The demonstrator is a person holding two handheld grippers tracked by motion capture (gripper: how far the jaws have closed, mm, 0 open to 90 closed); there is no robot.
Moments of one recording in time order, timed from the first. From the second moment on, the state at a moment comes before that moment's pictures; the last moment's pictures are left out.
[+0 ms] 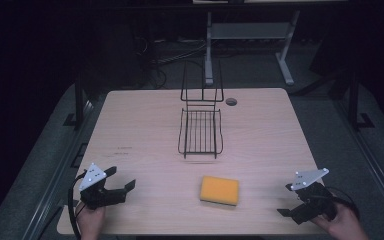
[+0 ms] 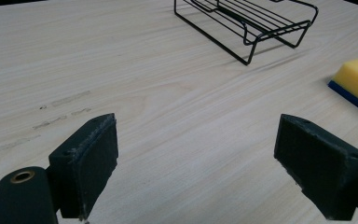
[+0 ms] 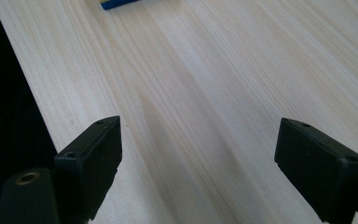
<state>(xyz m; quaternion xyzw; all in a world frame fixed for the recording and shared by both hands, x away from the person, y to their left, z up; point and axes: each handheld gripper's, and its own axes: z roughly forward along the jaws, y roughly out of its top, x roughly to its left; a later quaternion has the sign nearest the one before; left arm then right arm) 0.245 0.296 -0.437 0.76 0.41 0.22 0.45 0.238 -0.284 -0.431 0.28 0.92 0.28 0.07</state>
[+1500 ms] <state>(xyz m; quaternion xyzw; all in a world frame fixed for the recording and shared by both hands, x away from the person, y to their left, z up) 0.242 0.297 -0.436 0.76 0.41 0.22 0.46 0.264 -0.213 -0.413 0.19 0.95 0.24 0.03</state>
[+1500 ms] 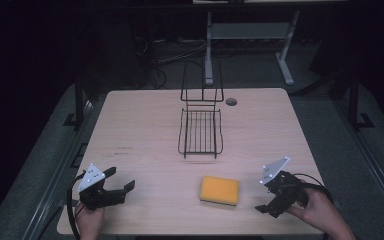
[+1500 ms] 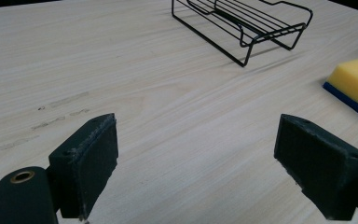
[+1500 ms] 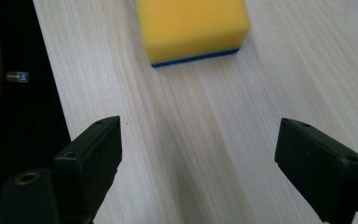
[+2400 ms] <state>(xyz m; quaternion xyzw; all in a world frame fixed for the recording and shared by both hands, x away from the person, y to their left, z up) 0.243 0.299 -0.436 0.75 0.41 0.22 0.46 0.278 -0.171 -0.405 0.15 0.96 0.22 0.01</state>
